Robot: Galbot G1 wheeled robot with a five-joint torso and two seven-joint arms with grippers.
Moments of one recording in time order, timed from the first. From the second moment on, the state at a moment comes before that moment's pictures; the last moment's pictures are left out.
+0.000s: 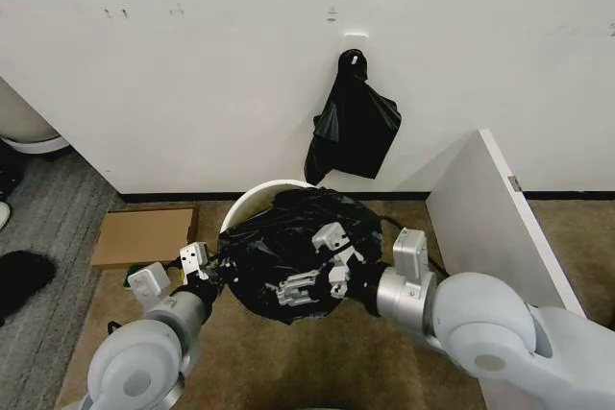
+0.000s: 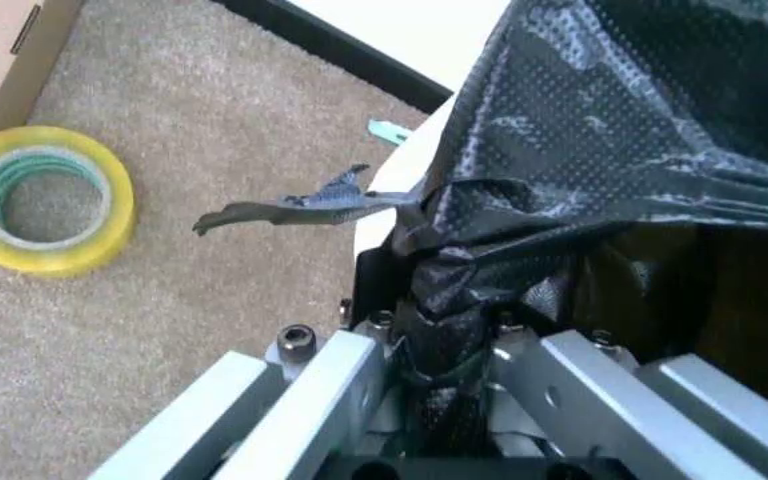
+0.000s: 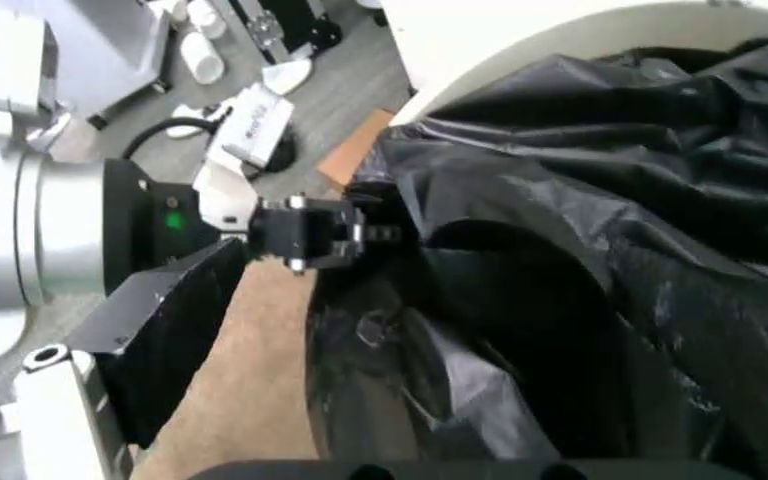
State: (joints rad) left arm 1.25 -0.94 -0.34 -2.36 -1.34 0.39 -0.80; right arm -0.50 0.64 -0.31 2.41 1.26 -0.52 0.29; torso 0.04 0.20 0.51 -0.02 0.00
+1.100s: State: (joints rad) left arm 1.24 -0.94 -0.33 -2.34 -1.31 0.39 -0.78; right arm -0.45 0.70 -0.41 2.37 1.17 -0.55 0.34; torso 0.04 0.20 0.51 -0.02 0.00
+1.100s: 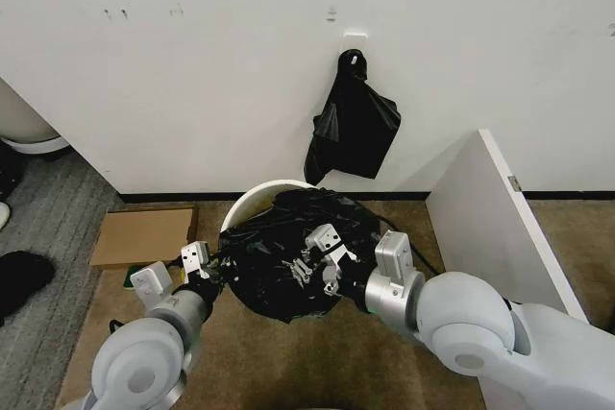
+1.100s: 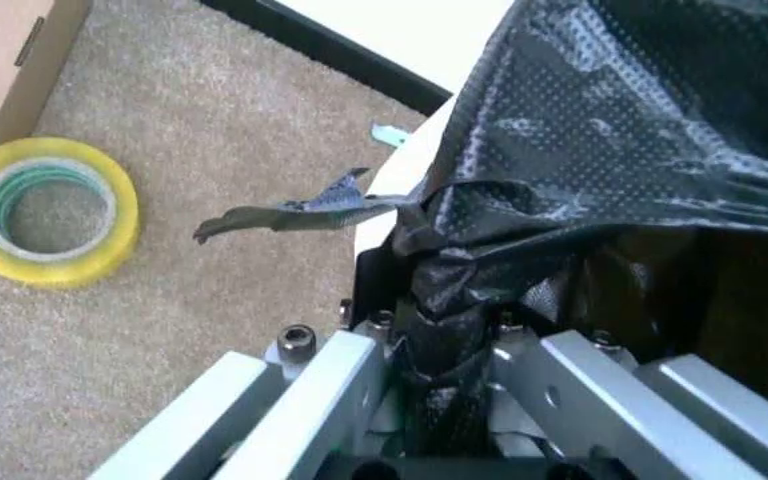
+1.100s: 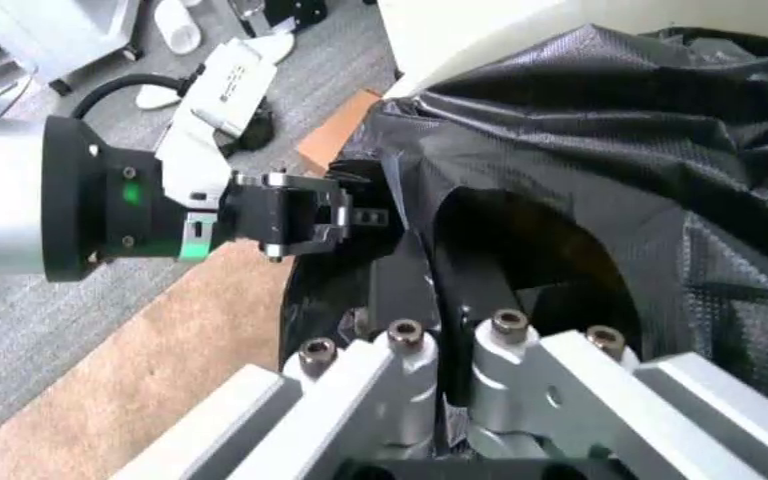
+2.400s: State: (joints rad) left arm 1.38 -0.89 -0.32 -2.38 -0.93 0.41 -0.48; right arm -0.05 0.82 -0.57 2.10 1.12 -0.51 0.26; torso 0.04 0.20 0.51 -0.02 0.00
